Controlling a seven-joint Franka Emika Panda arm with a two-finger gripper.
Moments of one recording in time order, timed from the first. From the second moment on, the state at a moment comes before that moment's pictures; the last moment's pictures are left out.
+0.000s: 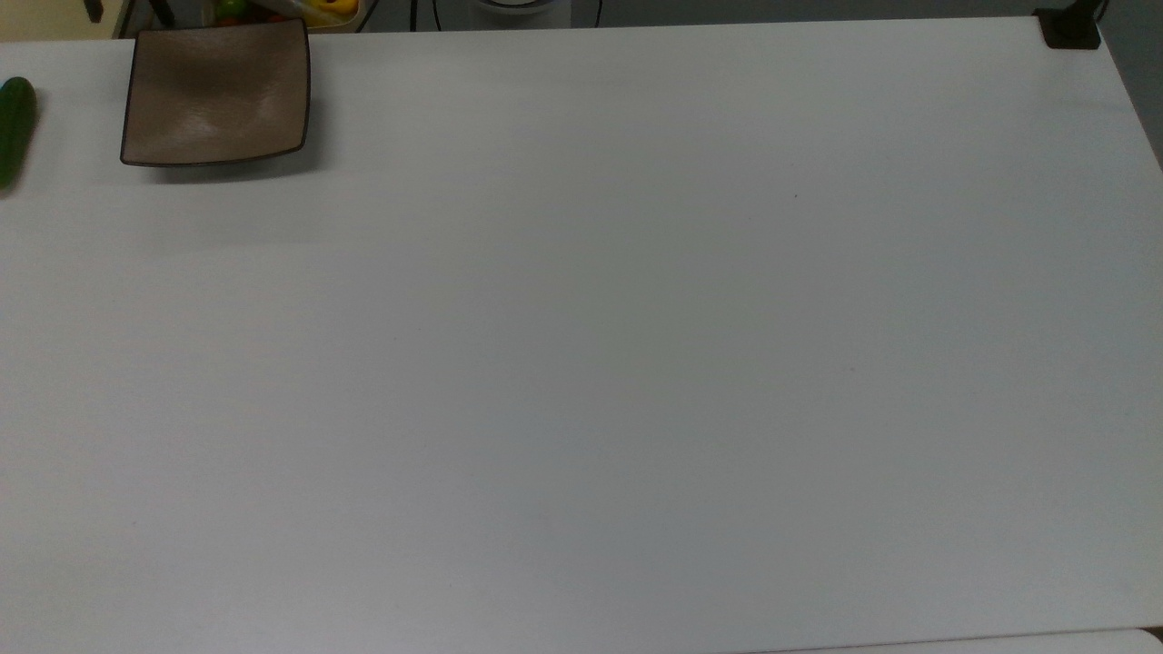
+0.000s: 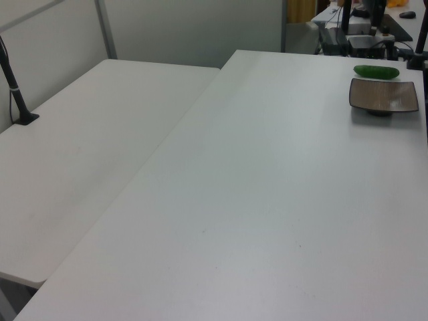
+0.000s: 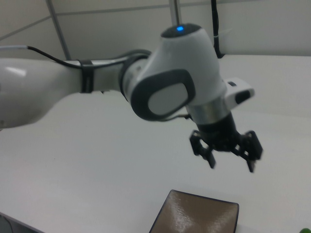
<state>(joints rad) -0.05 0.05 -0.58 -1.81 -0.03 2.08 -0.75</state>
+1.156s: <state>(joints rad) -0.29 0.53 -0.53 -1.81 0.08 2.67 -0.79</state>
